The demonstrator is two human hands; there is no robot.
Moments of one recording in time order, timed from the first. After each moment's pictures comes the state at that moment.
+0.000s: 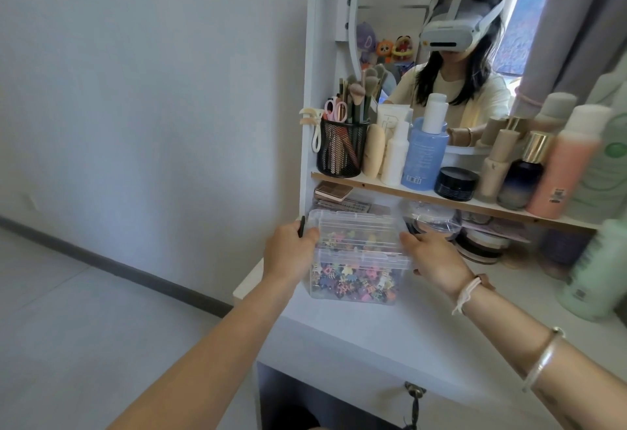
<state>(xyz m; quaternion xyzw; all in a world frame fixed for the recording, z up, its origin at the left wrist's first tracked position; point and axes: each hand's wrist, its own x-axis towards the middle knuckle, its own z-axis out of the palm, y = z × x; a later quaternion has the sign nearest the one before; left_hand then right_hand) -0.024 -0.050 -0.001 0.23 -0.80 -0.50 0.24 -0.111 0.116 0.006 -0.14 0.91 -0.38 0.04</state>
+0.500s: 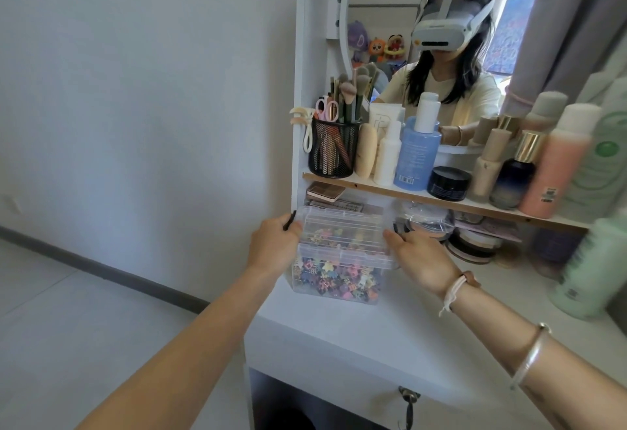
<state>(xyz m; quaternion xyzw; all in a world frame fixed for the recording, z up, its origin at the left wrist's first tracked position) -0.036 -0.066 0.000 0.21 -0.81 -0.50 0.21 -0.110 0.112 0.008 -0.17 0.91 -0.36 0.03</state>
